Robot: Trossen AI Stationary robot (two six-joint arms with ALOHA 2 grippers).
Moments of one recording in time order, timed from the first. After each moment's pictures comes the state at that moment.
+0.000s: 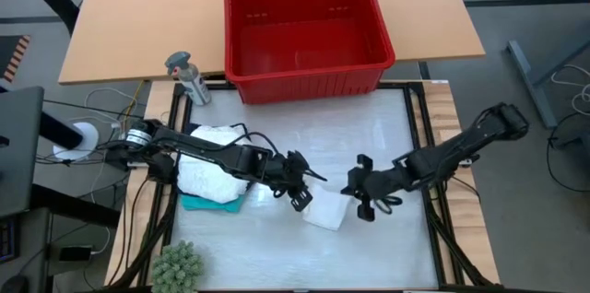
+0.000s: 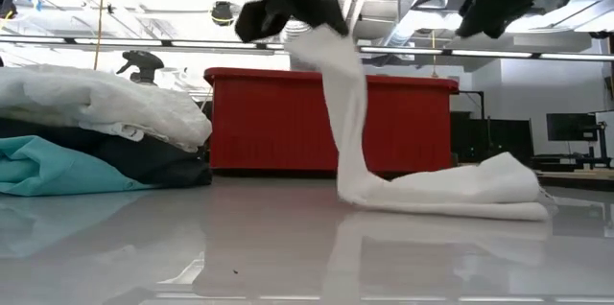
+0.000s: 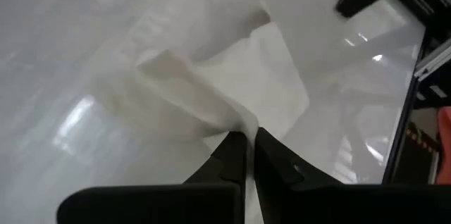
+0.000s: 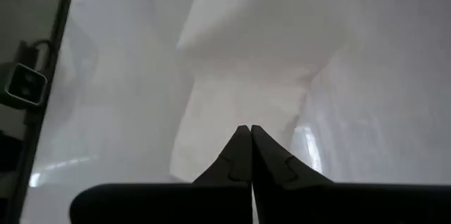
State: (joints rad) left arm -0.18 1.78 1.47 -0.53 -0.12 -0.81; right arm 0.43 1.24 0.88 -0.46 0.27 0.46
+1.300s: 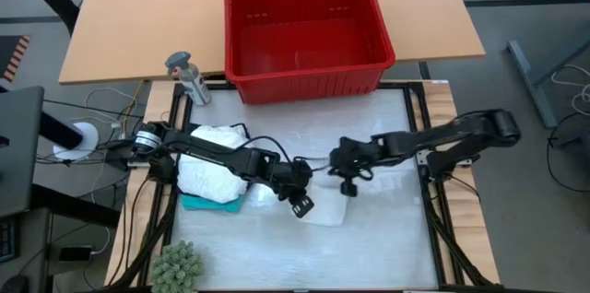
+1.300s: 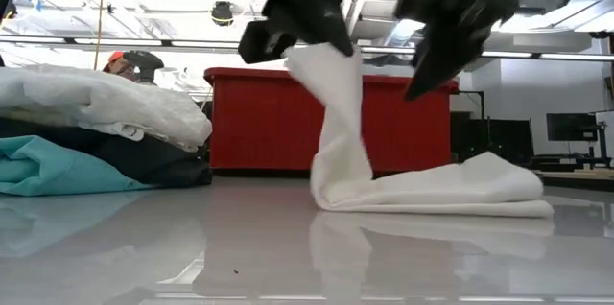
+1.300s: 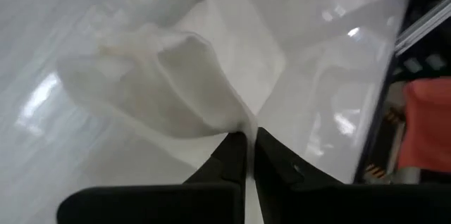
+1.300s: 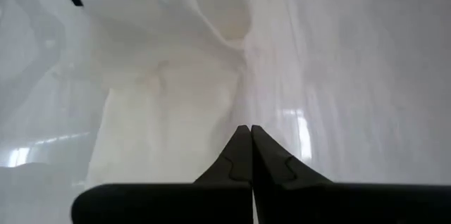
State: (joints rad) left arm -0.18 1.85 1.47 -0.49 0.04 -0.82; right arm 0.08 1.33 0.85 -0.37 0.00 0.18
